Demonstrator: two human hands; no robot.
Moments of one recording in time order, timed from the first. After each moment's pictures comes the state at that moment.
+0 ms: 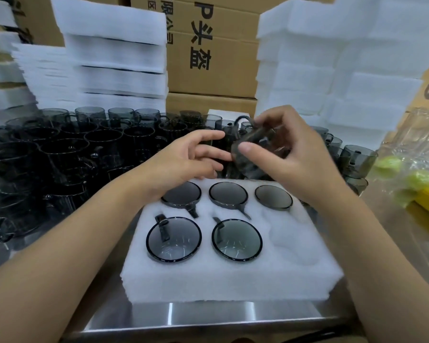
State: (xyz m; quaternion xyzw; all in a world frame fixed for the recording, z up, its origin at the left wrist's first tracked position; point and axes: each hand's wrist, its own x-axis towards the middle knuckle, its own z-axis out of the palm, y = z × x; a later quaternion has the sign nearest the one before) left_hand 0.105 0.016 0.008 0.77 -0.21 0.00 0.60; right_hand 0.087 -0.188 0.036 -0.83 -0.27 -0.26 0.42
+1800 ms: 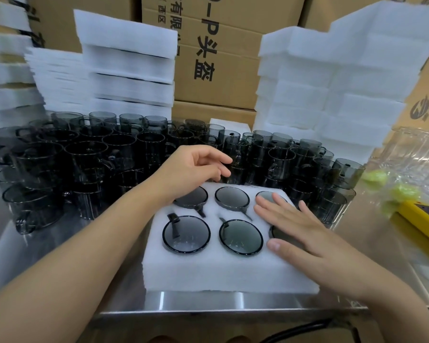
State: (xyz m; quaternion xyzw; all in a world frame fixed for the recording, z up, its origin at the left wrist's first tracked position) left_hand 0.093 0.013 0.006 0.79 -0.21 0.10 0.57; right_hand 0.018 -0.231 0.002 -0.92 -0.32 0.04 0.20
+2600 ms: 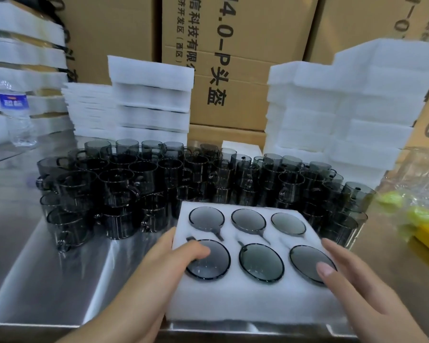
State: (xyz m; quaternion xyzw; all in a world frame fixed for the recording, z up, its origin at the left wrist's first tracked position) left_hand -0.039 0.013 -0.008 0.63 0.08 0.00 0.77; right_hand -0.043 -0.219 -0.002 -0.81 0.00 -0.11 0.57
